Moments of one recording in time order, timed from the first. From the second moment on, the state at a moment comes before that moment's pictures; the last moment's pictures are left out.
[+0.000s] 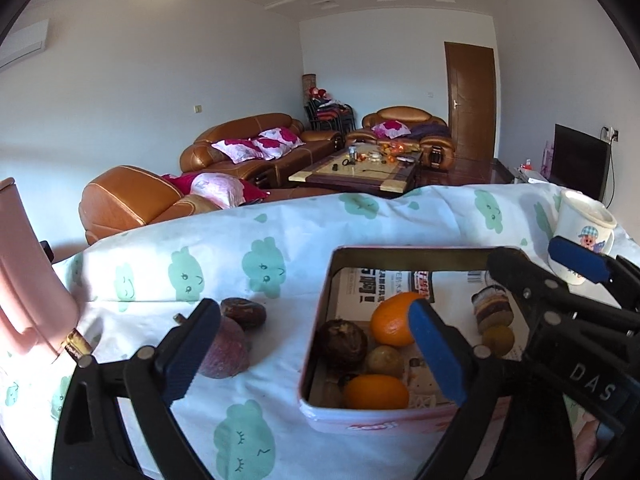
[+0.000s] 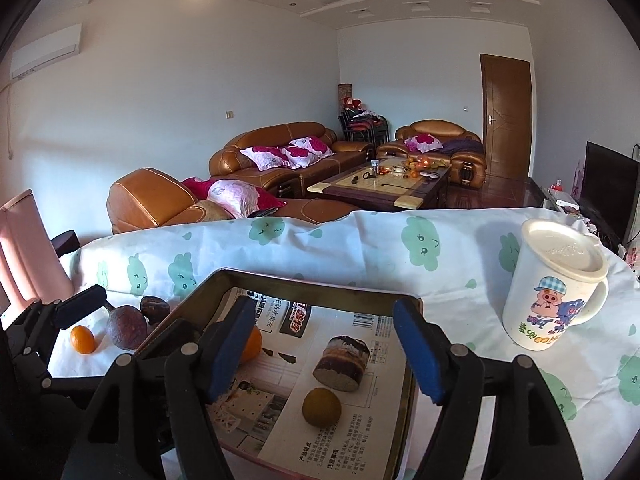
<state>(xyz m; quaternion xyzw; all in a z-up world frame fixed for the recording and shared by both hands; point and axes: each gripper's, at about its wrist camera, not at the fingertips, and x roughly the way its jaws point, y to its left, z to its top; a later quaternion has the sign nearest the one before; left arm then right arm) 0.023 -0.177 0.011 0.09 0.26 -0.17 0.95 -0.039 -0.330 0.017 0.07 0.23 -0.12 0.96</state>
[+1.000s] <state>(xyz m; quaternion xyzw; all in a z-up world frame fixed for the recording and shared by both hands) 0.046 -0.004 -0.002 0.04 0.30 -0.07 0.95 -0.043 -0.213 0.008 0.03 0.25 -0.08 0.97</state>
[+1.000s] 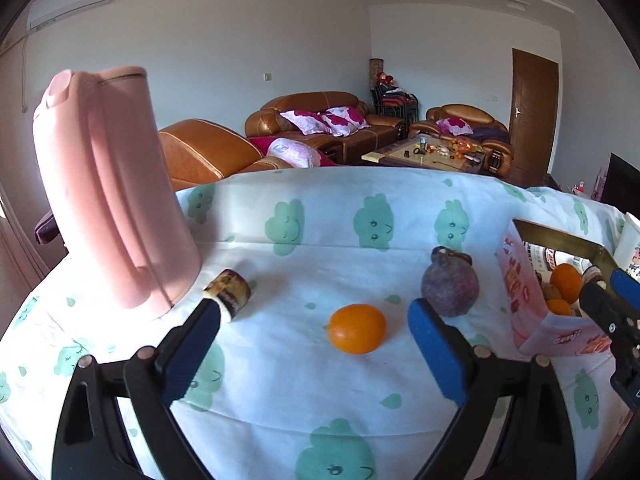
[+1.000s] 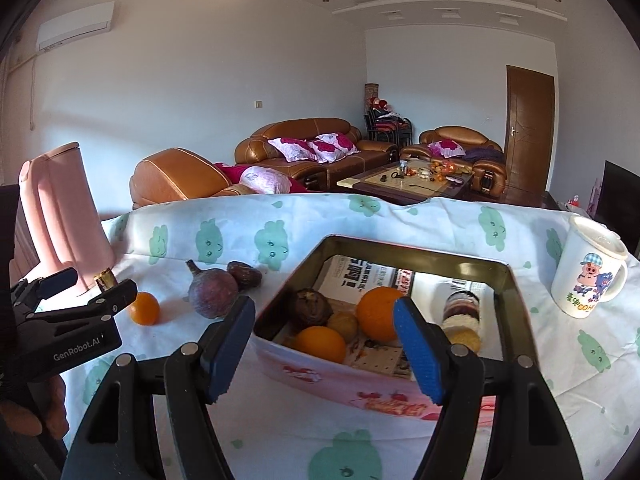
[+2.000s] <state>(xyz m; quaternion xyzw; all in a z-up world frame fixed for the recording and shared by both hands) 0.077 0.078 -0.026 0.07 0.38 0.02 0.92 0.086 -0.073 -0.041 0.03 0.43 0.11 0.90</state>
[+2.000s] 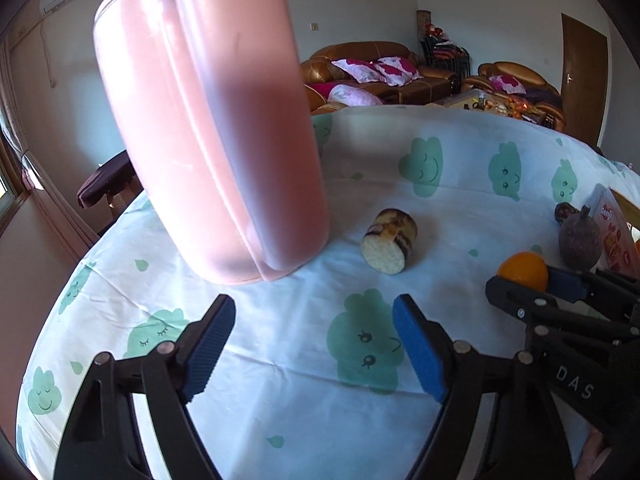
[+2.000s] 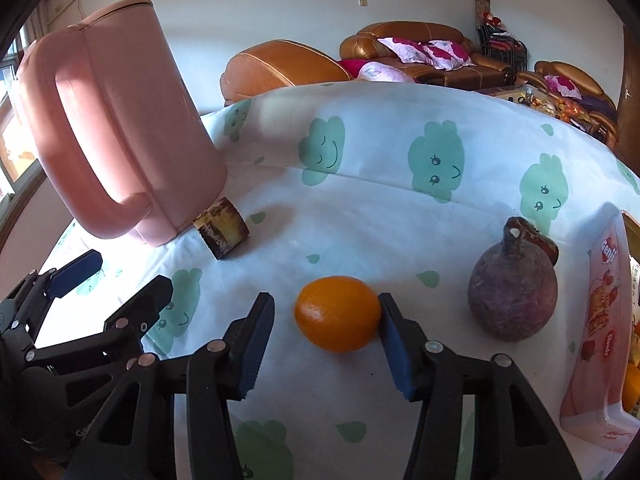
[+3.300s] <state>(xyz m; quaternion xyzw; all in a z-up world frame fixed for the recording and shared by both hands) 0.155 -0.030 -0.035 0.18 0.41 0.11 0.89 -0.017 -0.179 0.001 0.07 0.30 0.03 0.95</state>
